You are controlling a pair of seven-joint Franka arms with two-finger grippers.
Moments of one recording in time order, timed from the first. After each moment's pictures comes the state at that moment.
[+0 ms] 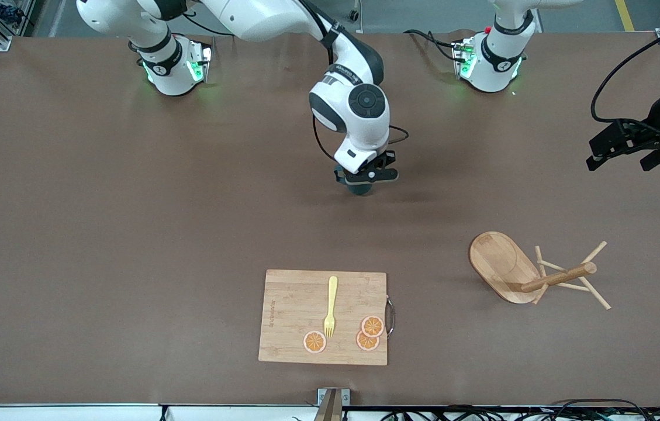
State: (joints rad) left arm -0.04 0.00 -0.03 -1.55 -0.05 1.68 -0.08; right arm 1.02 0.79 -0.07 -1.32 0.21 2.14 0.83
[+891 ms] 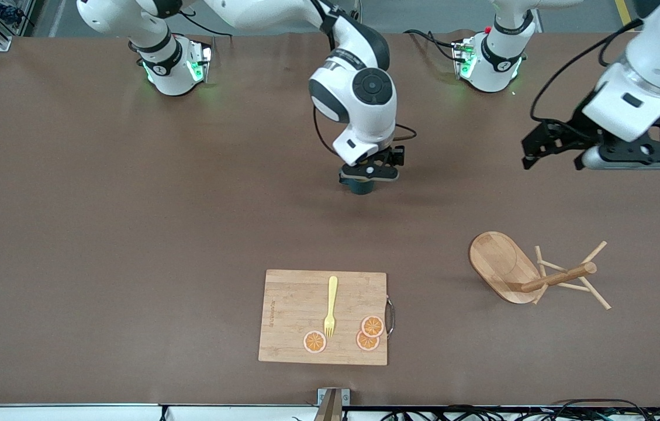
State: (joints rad) left arm -0.05 0.02 -0.23 -1.55 -0.07 1.68 -0.30; right arm 1.00 0.73 -0.17 -1.15 0.21 1.91 1.00
